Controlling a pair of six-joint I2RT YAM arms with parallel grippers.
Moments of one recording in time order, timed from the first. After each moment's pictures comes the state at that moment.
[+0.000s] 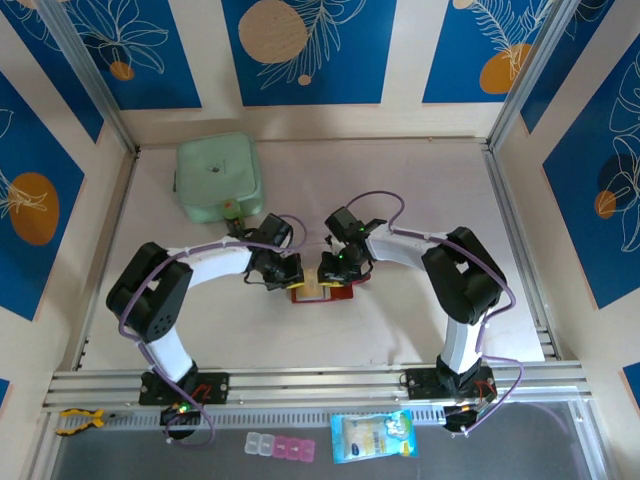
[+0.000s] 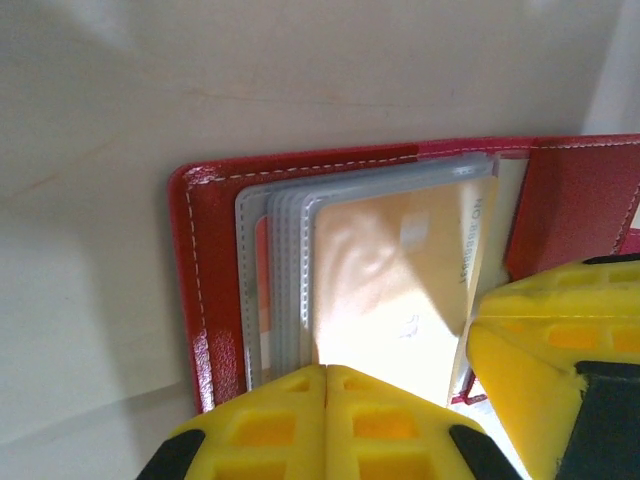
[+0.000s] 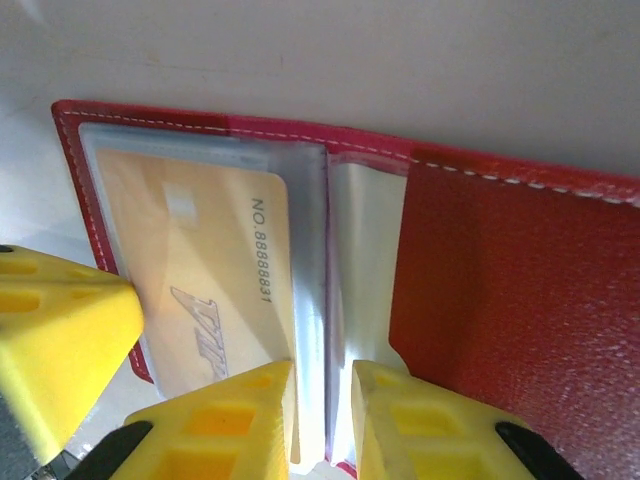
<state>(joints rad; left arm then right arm) -0.63 1.71 0.96 -0.42 0.39 -0.80 0.66 1.82 1.10 -0.57 -0.39 0.66</state>
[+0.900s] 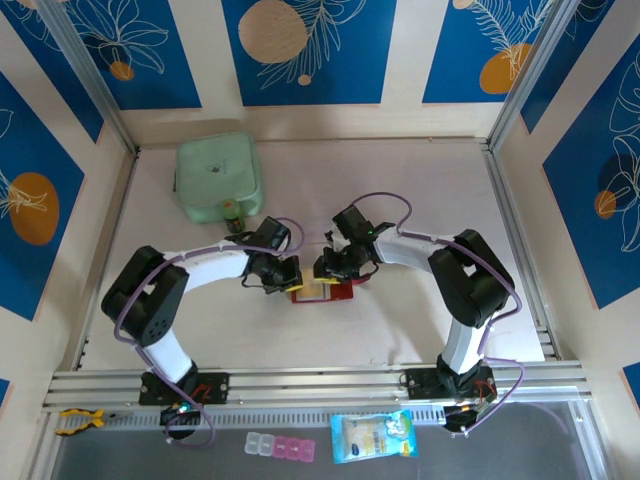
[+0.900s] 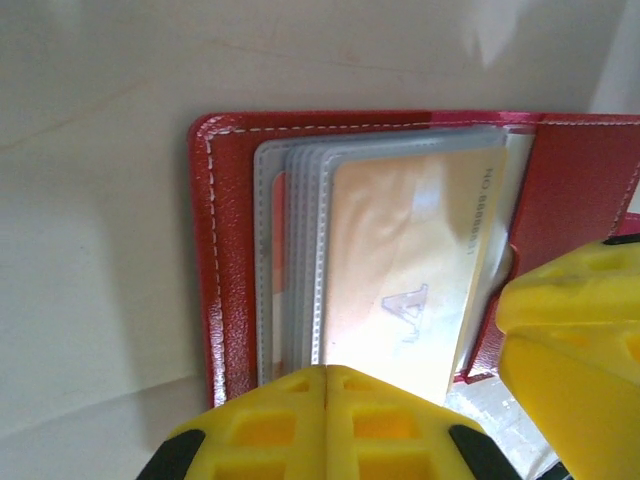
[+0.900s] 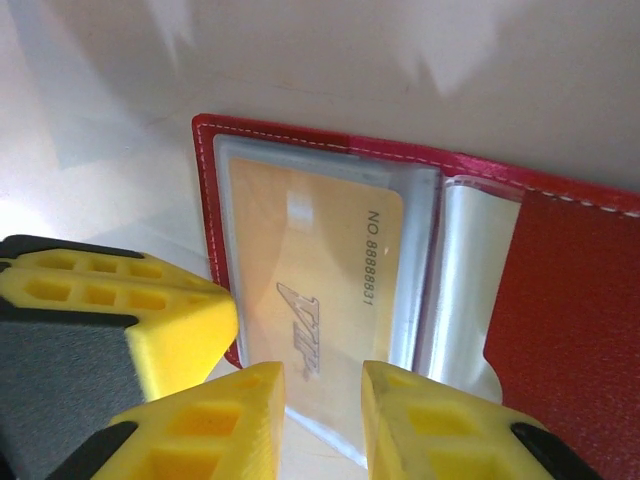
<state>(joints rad) -0.63 1.69 0.91 -0.40 0.40 -0.83 0.62 1.79 1.03 -0.40 -0.54 0.68</state>
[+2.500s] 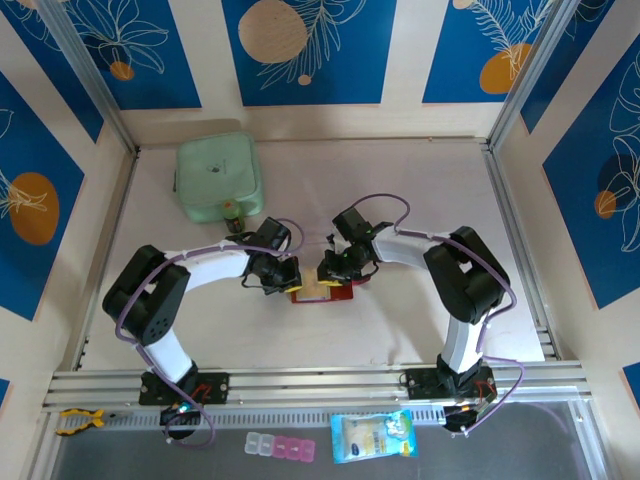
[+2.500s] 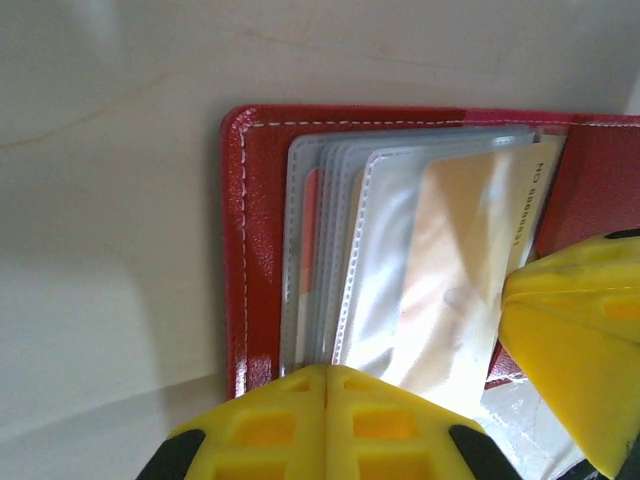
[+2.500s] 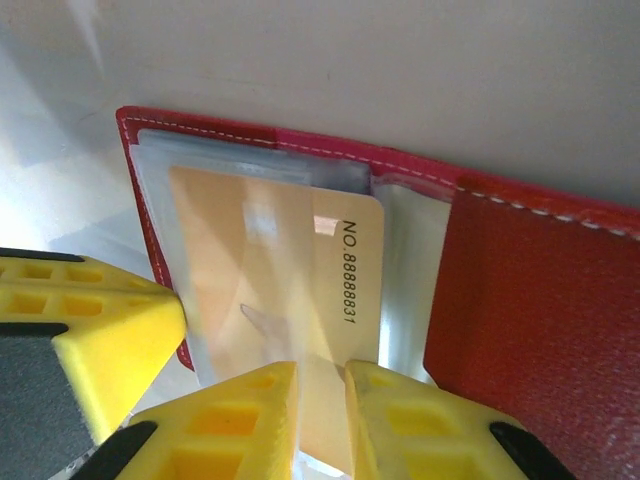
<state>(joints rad) -0.63 1.69 0.91 -0.41 0.39 -0.83 0.61 1.81 1.04 -0.45 -0.51 0.66</state>
